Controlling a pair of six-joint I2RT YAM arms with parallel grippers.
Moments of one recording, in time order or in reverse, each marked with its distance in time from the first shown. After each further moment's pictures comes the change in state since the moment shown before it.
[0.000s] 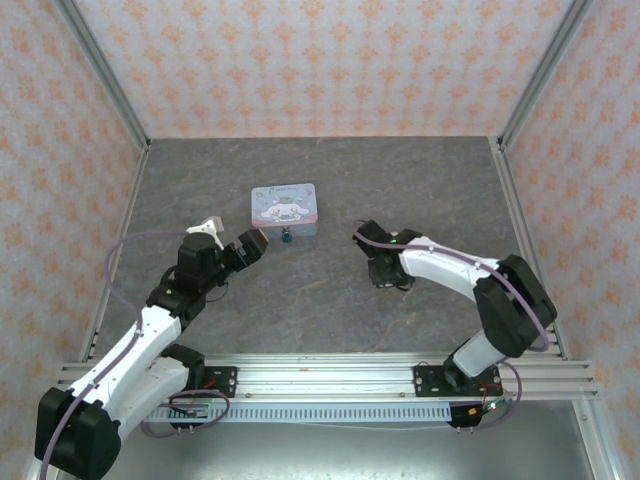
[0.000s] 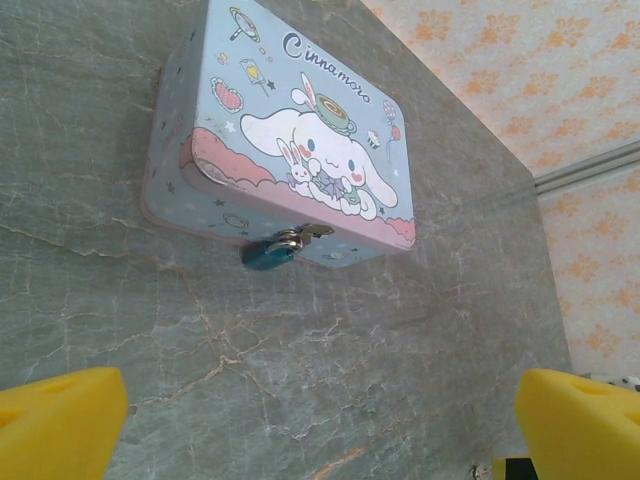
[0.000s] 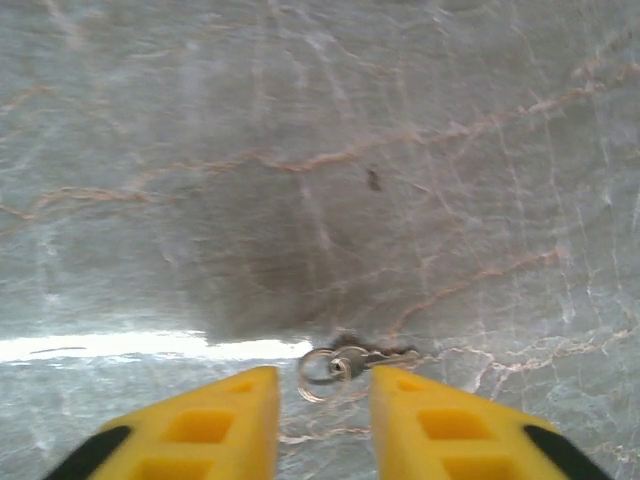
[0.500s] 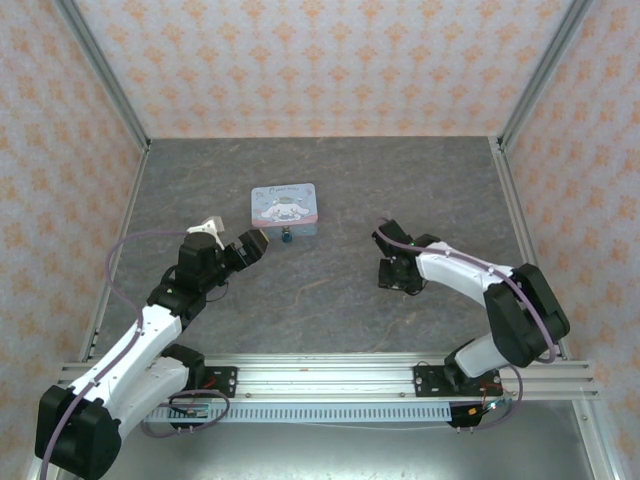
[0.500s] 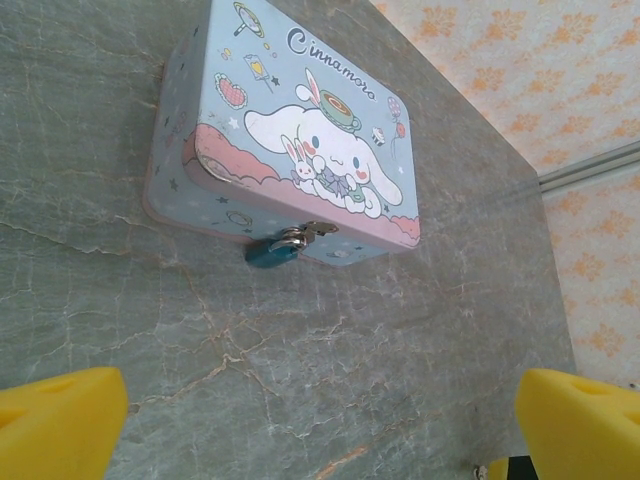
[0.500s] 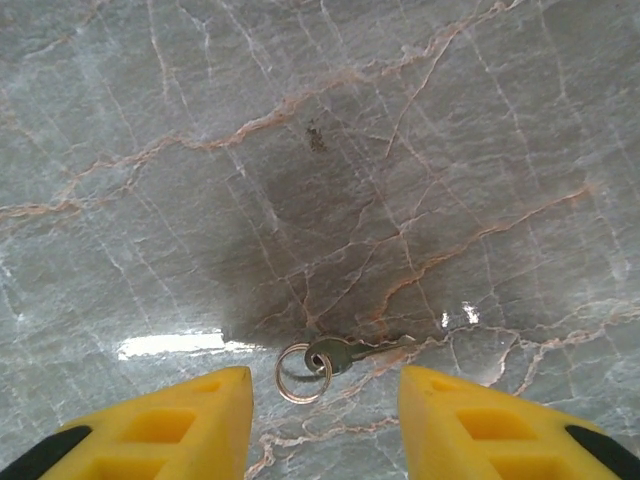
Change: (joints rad) left arm 0.000 0.009 0.001 0.000 0.000 0.000; right arm -0.098 -0.048 -0.097 0.093 -0.147 0.094
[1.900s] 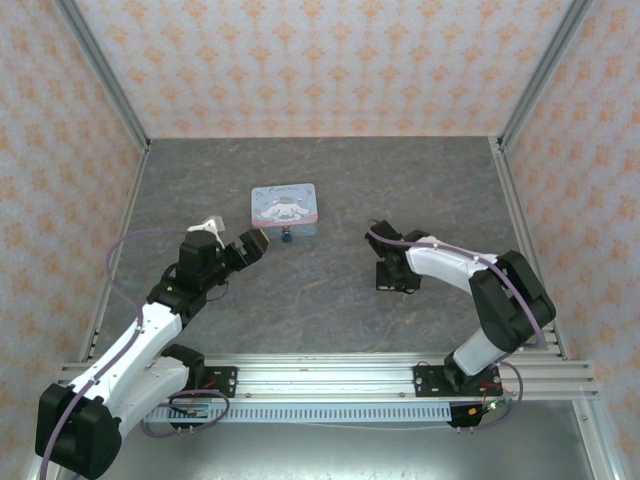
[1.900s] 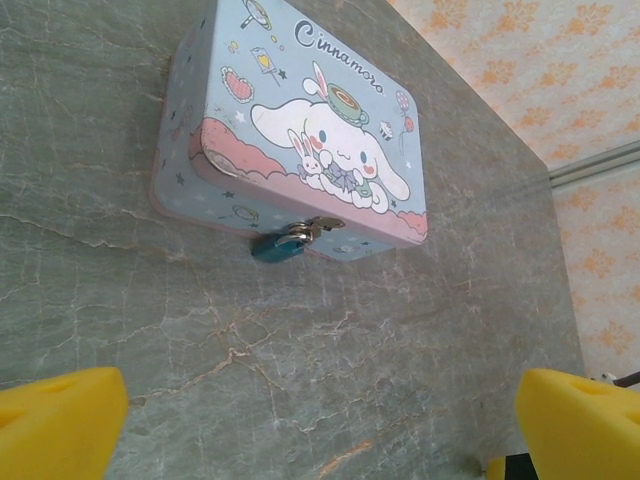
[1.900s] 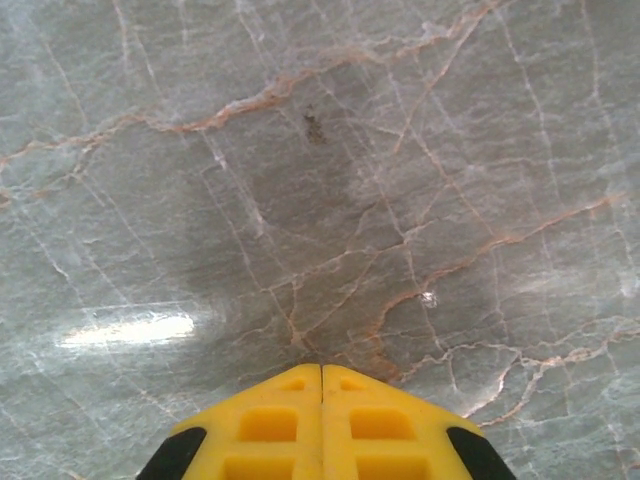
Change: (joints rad) left arm 0.000 0.013 0.021 -0.035 0.000 0.003; right arm 0.018 0.091 0.051 -0.056 0.037 -0.050
